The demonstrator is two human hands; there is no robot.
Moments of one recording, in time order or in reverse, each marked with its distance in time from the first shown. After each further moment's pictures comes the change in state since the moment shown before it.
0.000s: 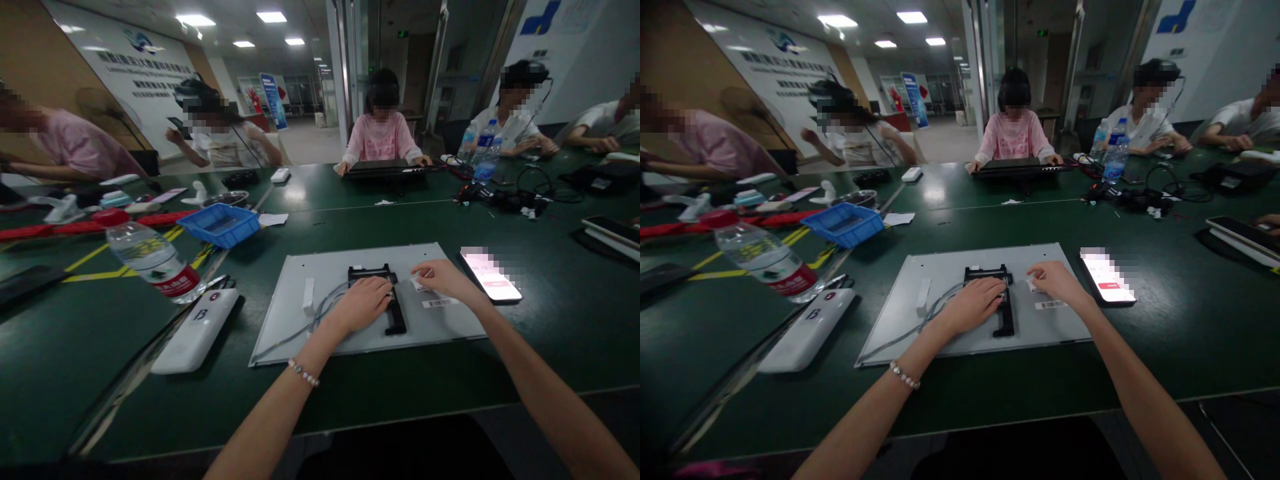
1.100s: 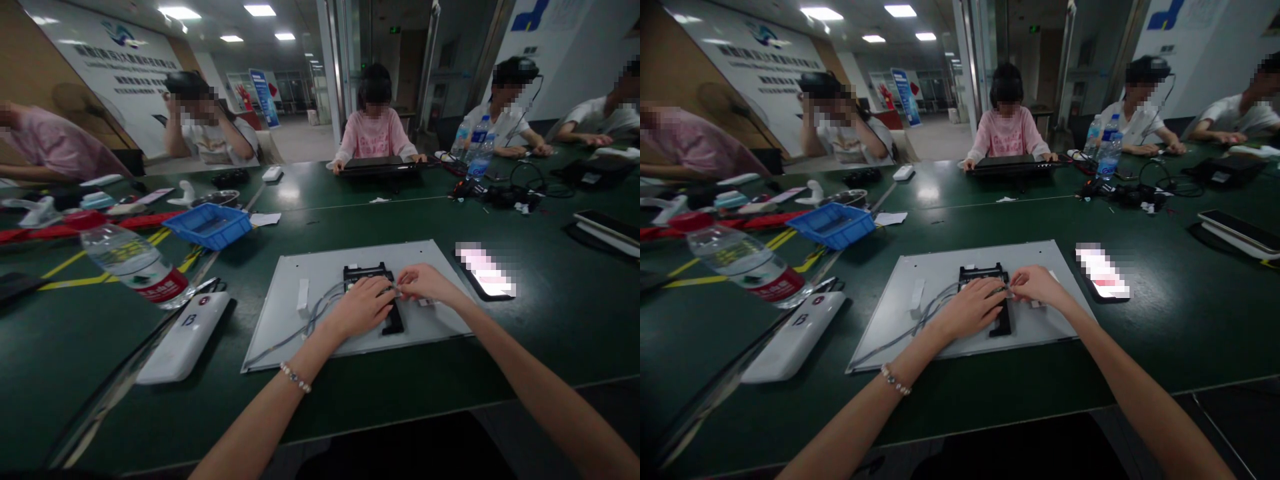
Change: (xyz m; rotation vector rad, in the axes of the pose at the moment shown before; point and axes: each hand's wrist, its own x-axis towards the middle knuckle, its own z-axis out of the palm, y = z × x) left_hand -0.002 0.007 -0.003 0.039 0.018 0.115; right_hand -0.002 -0.024 0.028 0.444 -0.146 0.146
